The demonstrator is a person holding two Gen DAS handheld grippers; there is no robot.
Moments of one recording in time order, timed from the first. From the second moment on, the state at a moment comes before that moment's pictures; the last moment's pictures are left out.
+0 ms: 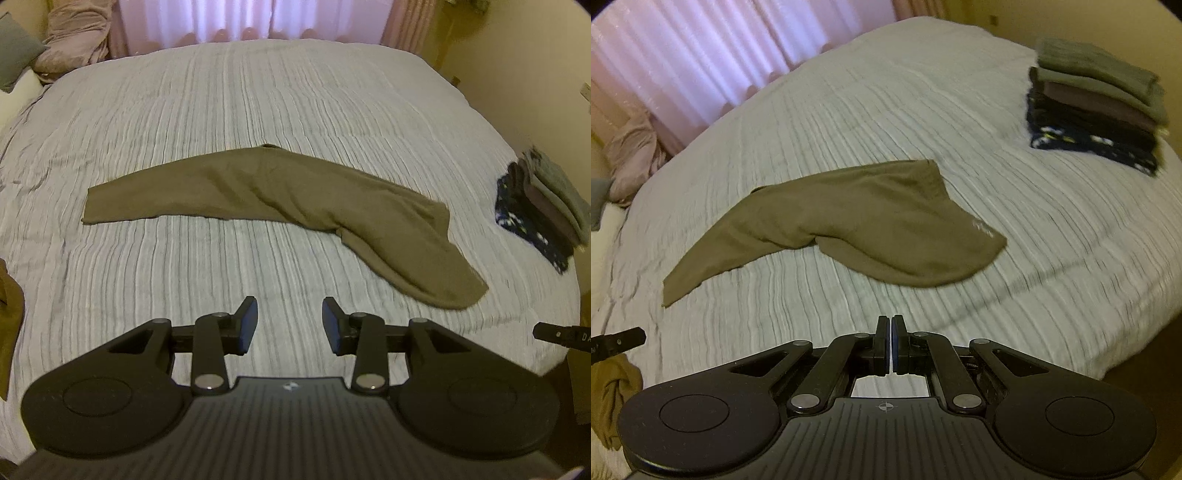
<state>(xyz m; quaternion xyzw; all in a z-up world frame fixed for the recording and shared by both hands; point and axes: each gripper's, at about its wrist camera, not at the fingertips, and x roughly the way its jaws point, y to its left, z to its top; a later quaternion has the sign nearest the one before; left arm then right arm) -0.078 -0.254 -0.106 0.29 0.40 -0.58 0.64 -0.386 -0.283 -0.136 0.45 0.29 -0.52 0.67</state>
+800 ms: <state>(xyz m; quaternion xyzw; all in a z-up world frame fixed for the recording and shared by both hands) -0.119 -0.304 -0.129 0.29 0.44 -0.49 0.69 -0.429 -0.402 -0.169 0.44 0.29 -0.43 0.73</state>
